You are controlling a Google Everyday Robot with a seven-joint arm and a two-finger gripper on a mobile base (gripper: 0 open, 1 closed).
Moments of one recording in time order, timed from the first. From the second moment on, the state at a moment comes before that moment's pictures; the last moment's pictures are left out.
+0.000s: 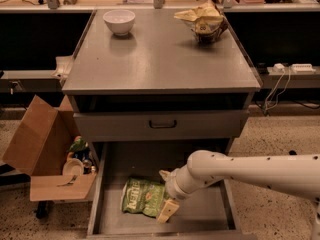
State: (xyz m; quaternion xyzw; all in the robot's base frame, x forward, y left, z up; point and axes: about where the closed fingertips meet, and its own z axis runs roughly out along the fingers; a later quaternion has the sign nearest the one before) arm 0.454 -0.013 0.471 -0.63 0.72 0.21 0.20
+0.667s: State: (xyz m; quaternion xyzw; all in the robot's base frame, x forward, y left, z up) arm 0.509 -0.018 0.411 -0.63 0.72 0.22 0.20
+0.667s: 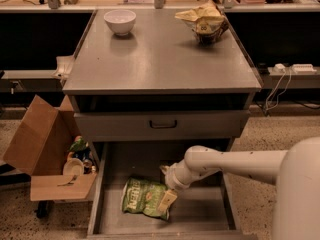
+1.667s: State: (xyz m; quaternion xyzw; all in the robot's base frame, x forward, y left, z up) arm 0.527 -0.009 0.352 -0.63 0.73 0.22 0.17
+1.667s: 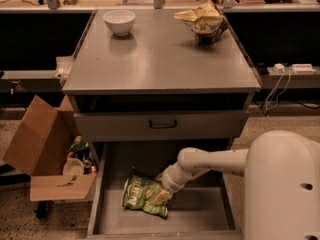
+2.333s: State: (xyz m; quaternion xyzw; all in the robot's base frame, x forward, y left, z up) arm 0.523 -0.011 0.414 -0.63 0.70 0.22 0.26
